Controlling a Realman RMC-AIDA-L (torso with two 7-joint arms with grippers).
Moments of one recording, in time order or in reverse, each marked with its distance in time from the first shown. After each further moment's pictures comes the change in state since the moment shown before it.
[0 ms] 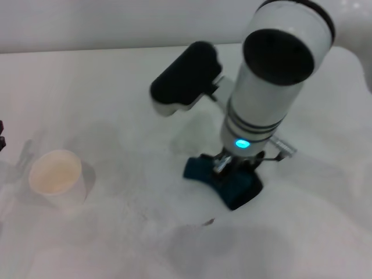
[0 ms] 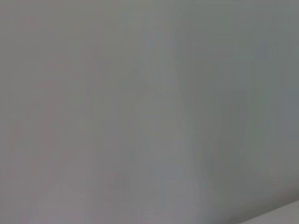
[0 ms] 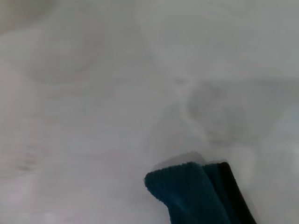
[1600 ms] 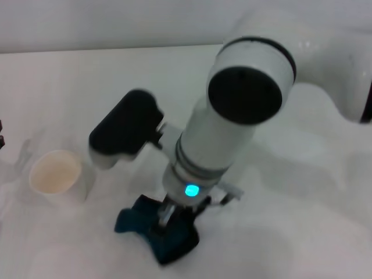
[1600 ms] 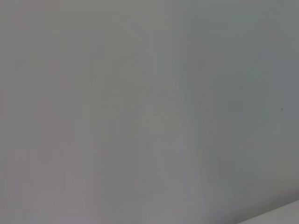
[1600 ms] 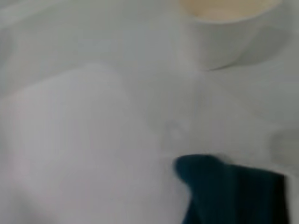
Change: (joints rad) left arm -0.003 0.000 0.000 0.001 -0.010 -0.011 0.000; right arm 0.100 0.005 -0.227 0.057 0.380 -0.273 -0.086
